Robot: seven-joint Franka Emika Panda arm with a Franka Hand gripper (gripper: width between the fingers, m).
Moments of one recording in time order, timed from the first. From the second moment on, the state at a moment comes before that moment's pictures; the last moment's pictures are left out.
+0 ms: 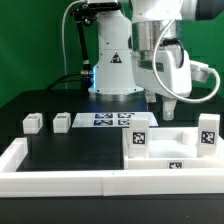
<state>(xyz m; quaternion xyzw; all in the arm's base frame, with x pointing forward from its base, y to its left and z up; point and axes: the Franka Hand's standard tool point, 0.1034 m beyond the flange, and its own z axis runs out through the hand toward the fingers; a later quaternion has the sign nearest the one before) 0.493 0.058 0.065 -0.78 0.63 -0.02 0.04</state>
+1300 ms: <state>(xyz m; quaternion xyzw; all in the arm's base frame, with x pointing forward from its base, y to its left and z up) 0.458 0.070 0.026 -0.75 0.66 0.00 0.00</state>
